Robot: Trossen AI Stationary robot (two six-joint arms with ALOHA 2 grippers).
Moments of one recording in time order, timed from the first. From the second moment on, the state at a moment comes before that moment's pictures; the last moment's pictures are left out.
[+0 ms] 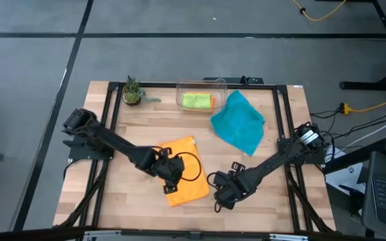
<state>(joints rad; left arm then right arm) -0.41 1.71 1.18 -0.64 -0.25 -0.60 0.57 1.92 1.34 -0.91 0.19 0.96</state>
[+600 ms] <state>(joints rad) -0.49 1.69 1.18 -0.68 -0.27 -0.42 0.52 1.92 1.34 -0.91 0.19 0.86</state>
